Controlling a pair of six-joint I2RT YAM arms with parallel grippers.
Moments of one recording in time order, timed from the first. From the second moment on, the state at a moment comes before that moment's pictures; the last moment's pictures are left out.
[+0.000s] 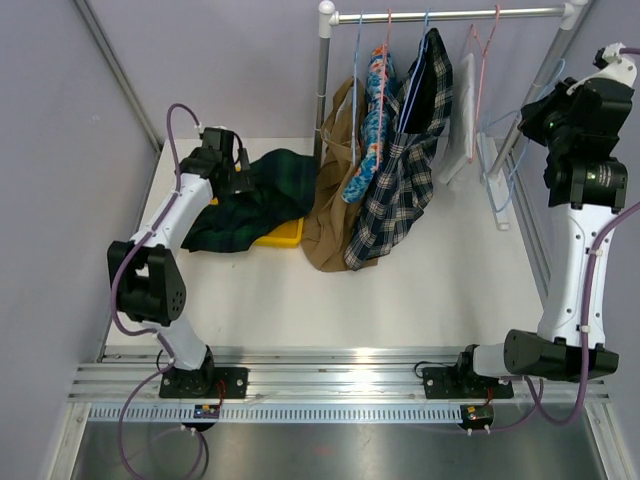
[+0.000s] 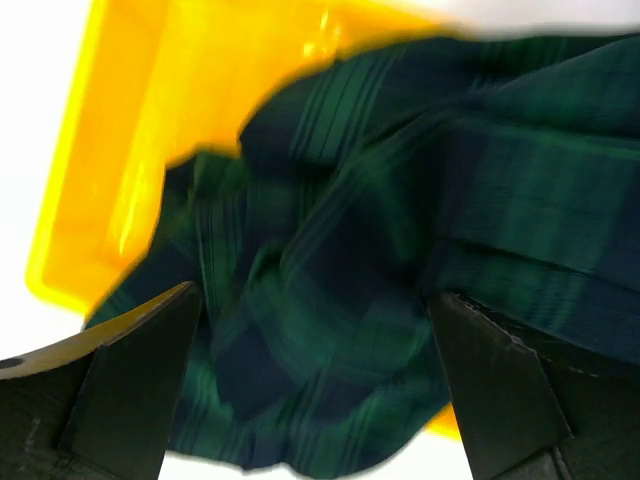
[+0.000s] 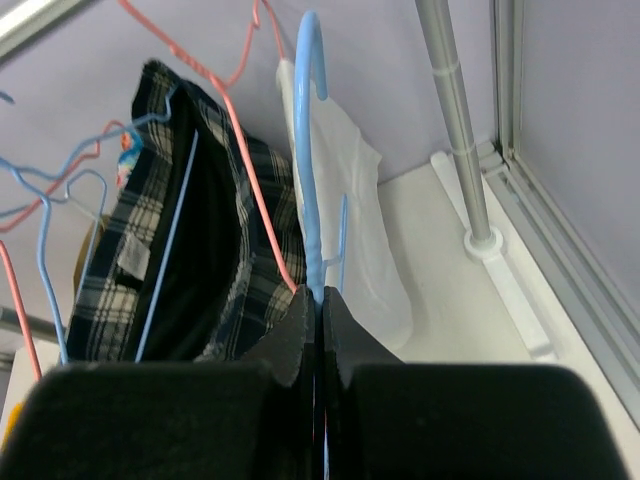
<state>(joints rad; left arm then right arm) -0.17 1.75 1.57 -0.66 -0.28 -0.30 -0.17 1.34 1.84 -0.67 0.00 0.39</state>
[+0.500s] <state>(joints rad) -0.23 0.88 1.01 -0.75 -0.25 -0.35 -0.17 1.70 2.32 -0.59 0.04 0.30</state>
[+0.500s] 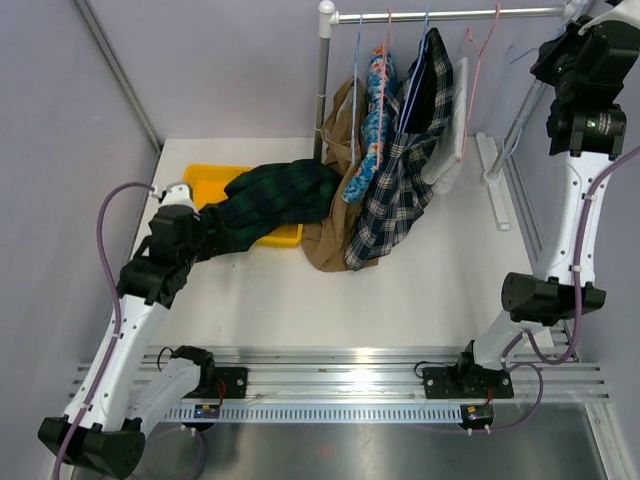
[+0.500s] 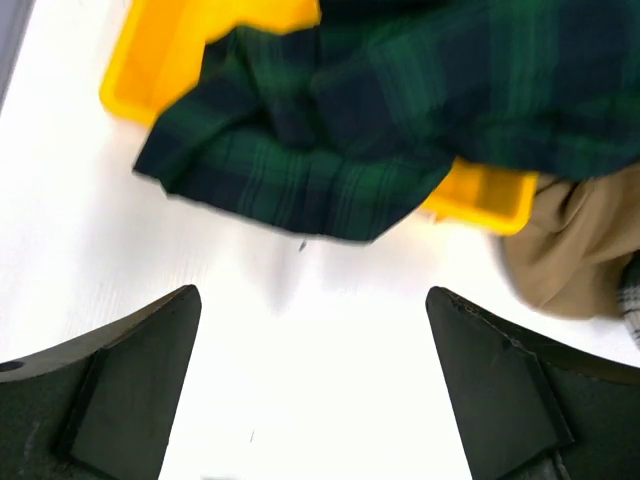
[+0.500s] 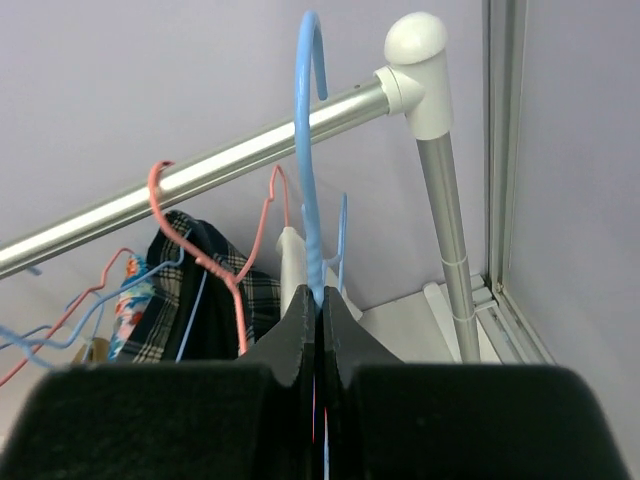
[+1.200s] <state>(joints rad) -0.27 0.83 0.90 -0.81 -0.24 -0.36 -0.17 1.91 2.18 -0.21 -0.02 0.29</state>
